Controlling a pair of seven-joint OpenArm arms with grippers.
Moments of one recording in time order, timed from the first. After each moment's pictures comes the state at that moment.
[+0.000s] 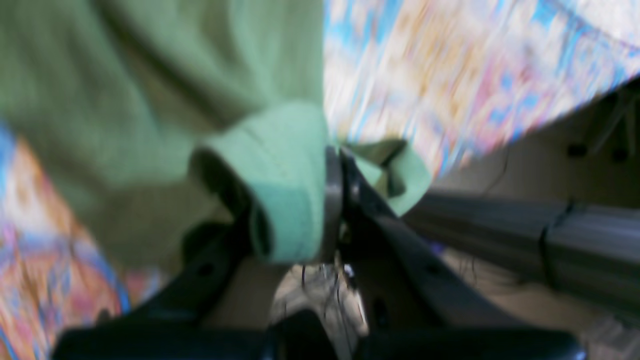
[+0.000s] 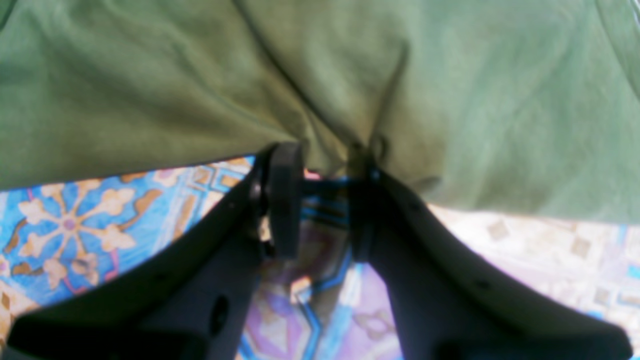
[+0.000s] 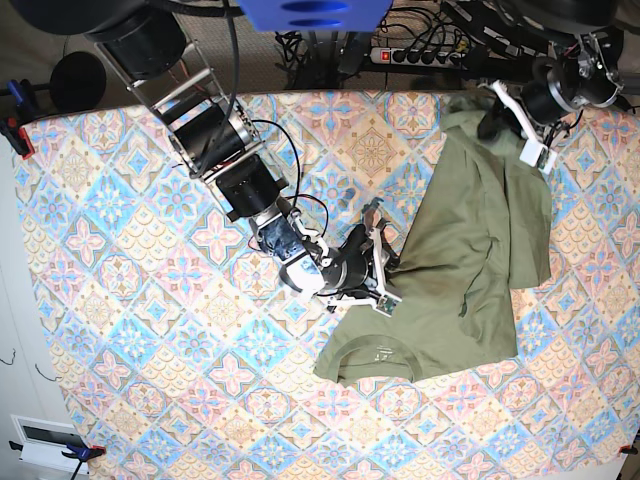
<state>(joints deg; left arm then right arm) 30.1 -16.2 -32.6 112.0 -51.7 -41.4 67.2 35.9 -8.7 -31.9 32.2 1.2 33.4 -23.1</state>
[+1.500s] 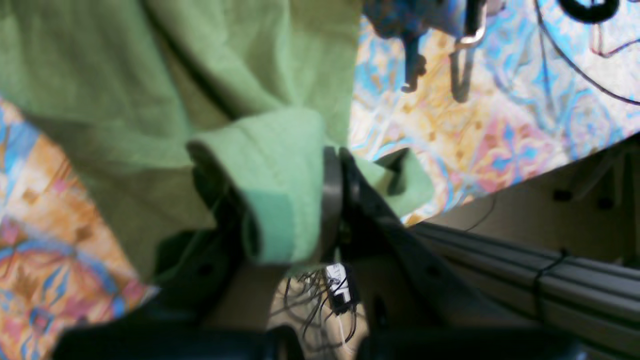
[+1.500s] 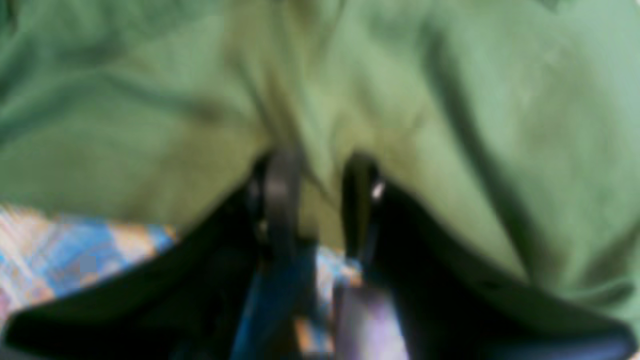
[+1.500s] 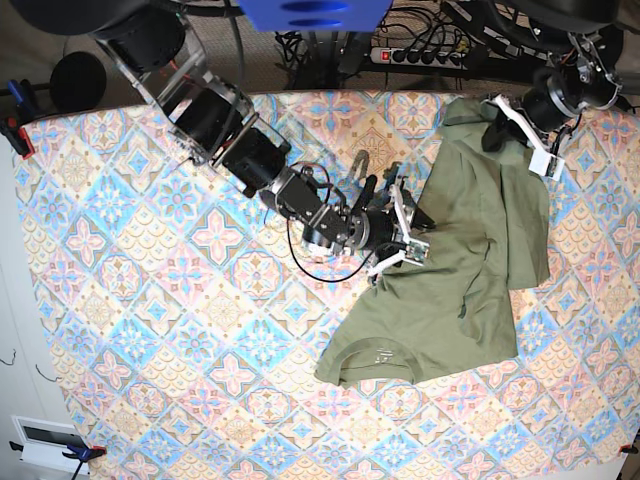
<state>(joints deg) 26.4 -11.2 -37.3 109.8 -53.2 -41.4 71.0 32.8 -7.9 -53.6 34.2 0.9 29.8 -2.1</state>
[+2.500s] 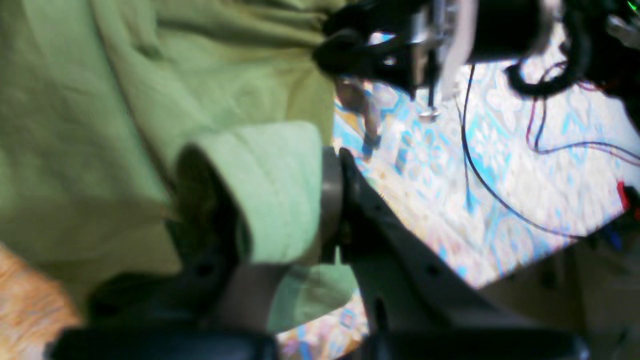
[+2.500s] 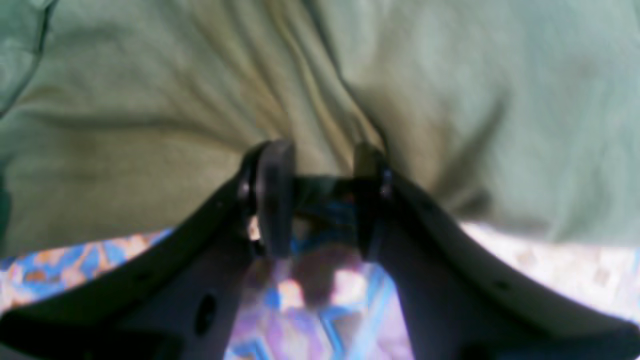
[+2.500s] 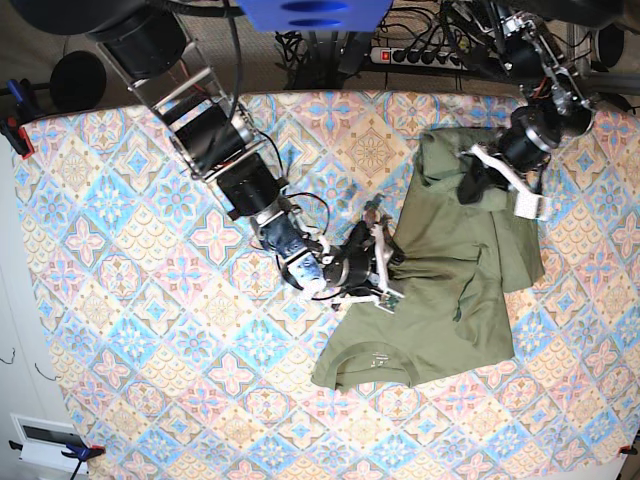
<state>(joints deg) 14.2 -2.0 -34.2 109.5 -48.6 -35.6 71.1 35.0 -7.3 -34.9 30.6 -0.6 33.5 -21.4</state>
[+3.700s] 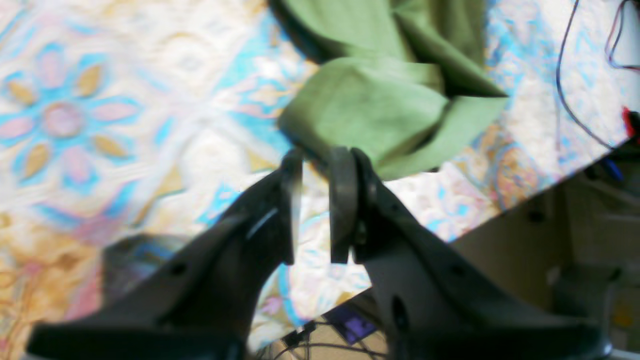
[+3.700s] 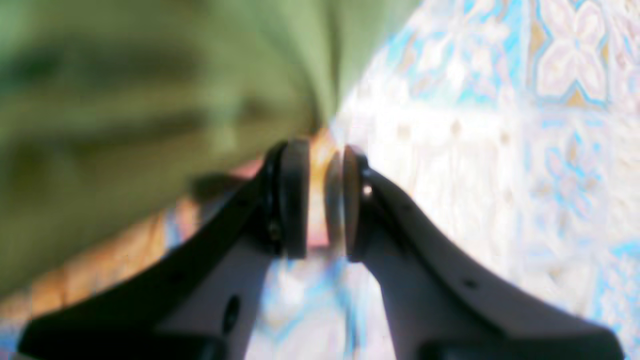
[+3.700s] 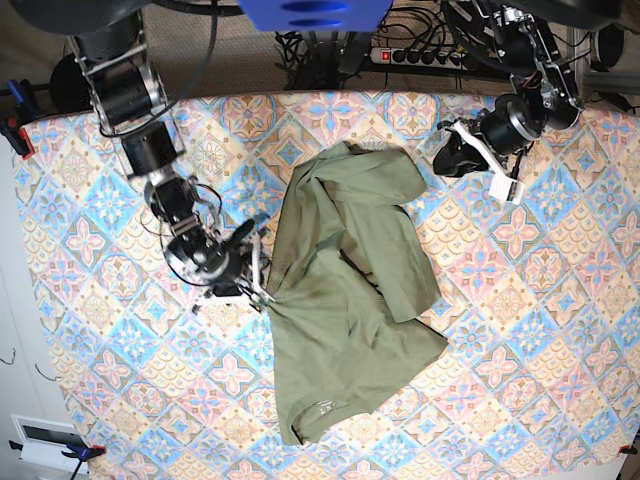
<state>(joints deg) 19.4 -5.4 -29.0 107.3 -49.4 -35.8 70.3 20.6 16.0 -28.2 60.7 -6.9 25.7 -29.8</state>
